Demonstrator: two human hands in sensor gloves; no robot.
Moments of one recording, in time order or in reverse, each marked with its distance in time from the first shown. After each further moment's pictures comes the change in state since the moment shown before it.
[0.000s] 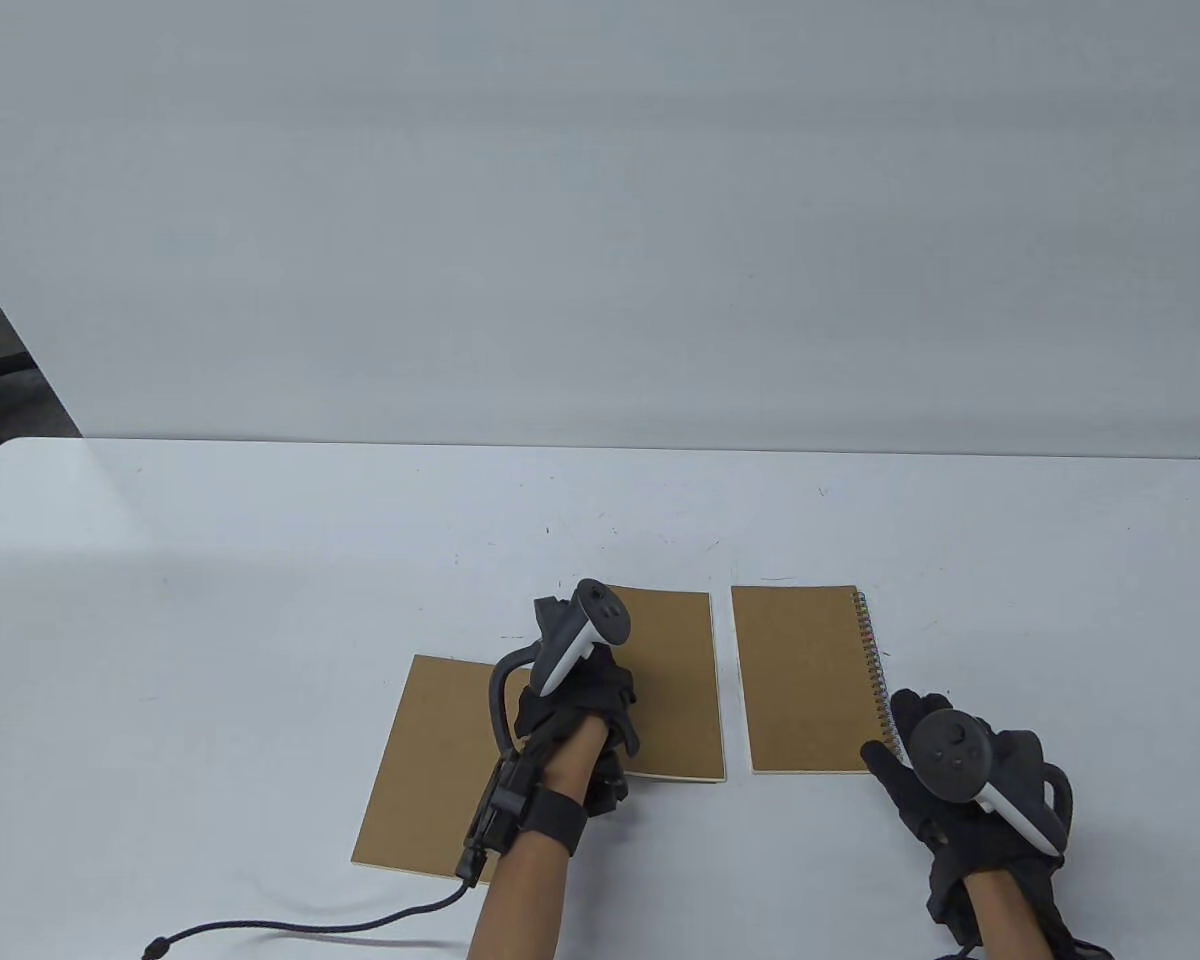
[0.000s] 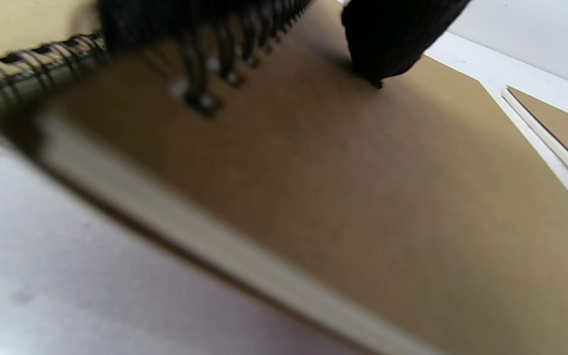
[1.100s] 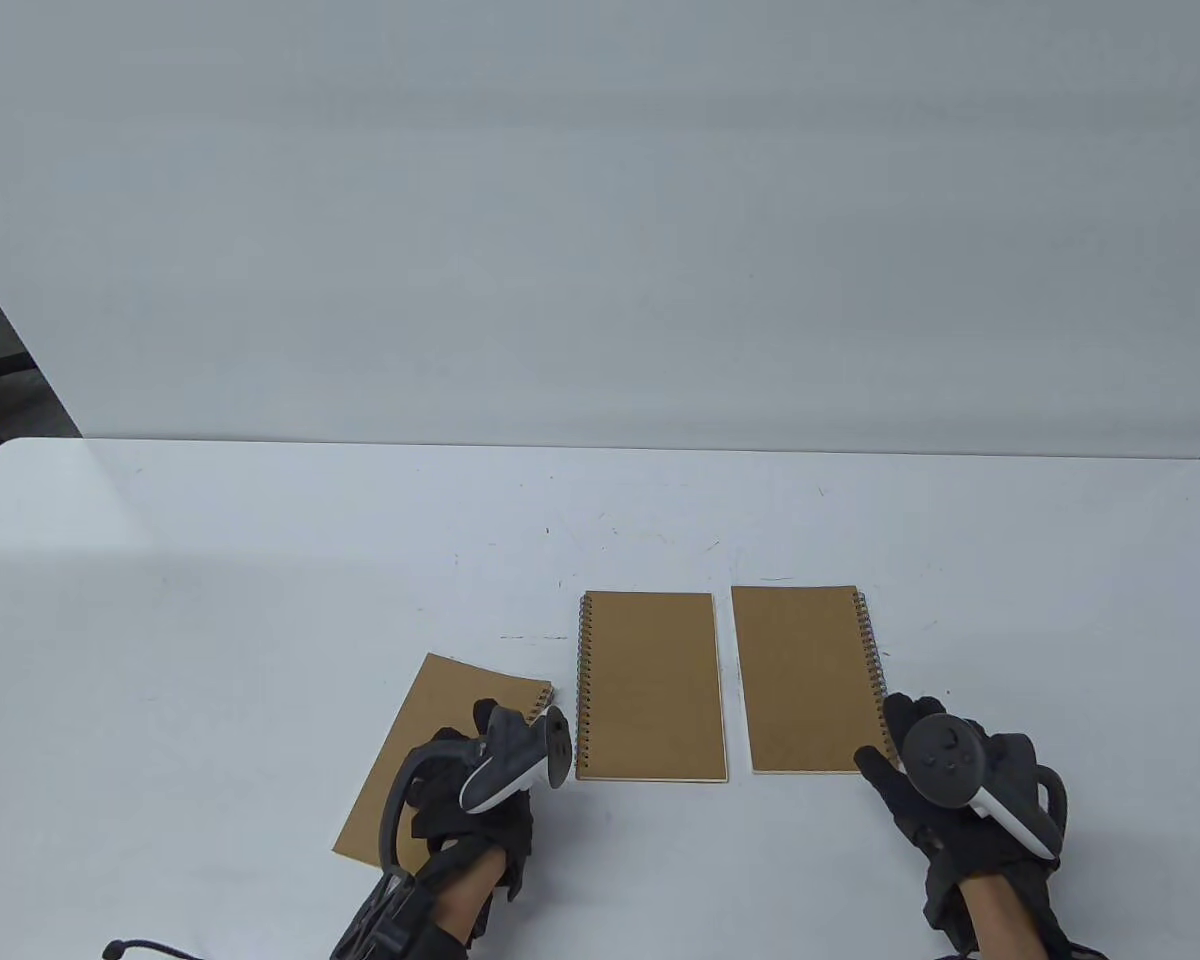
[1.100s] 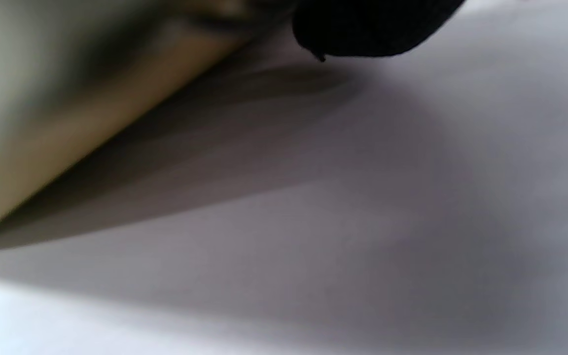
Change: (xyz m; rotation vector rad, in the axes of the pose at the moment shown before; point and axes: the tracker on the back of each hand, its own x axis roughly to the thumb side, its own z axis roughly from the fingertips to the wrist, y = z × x) left_hand -0.079 -0.025 0.076 -0.029 0.010 -0.501; right_hand 0.004 0.003 0.001 0.009 -0.020 0.004
